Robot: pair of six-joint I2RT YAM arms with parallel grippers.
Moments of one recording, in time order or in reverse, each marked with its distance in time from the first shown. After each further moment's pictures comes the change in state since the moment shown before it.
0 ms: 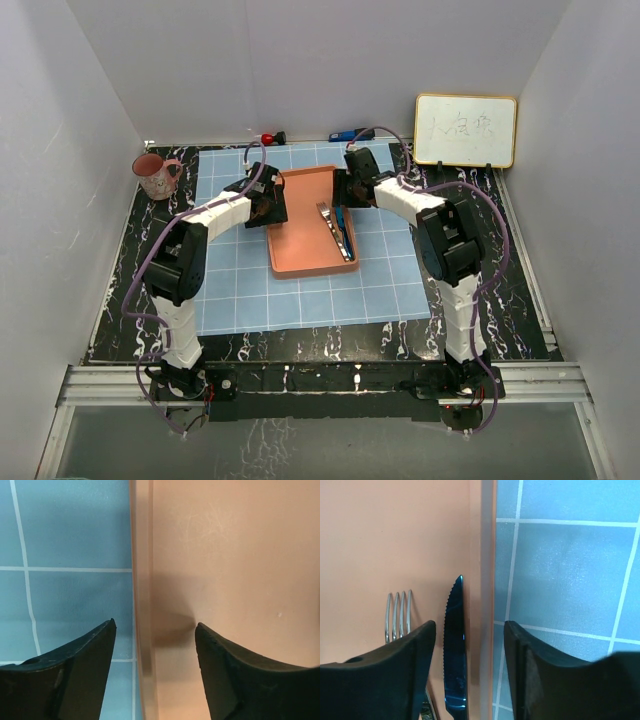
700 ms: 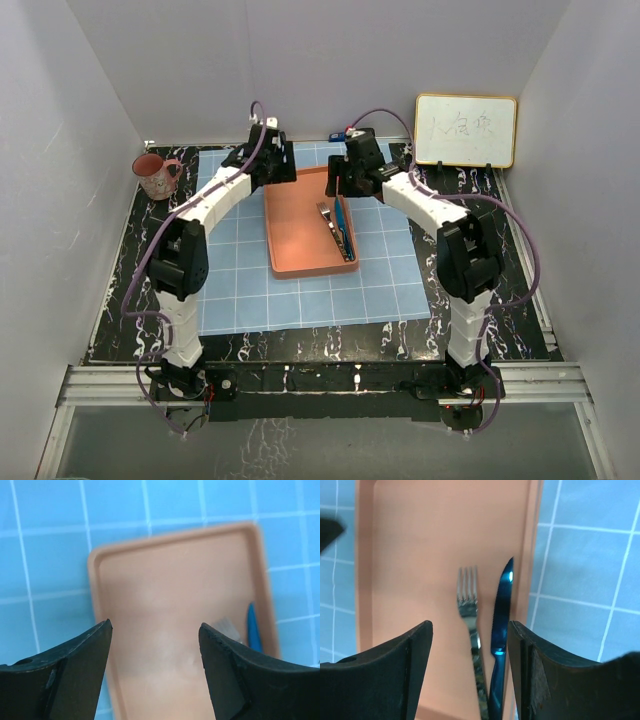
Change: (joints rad) left arm 0.000 0.031 0.282 0.000 0.030 0.128; right arm 0.031 -0.183 -0.008 -0.067 -0.031 0.009
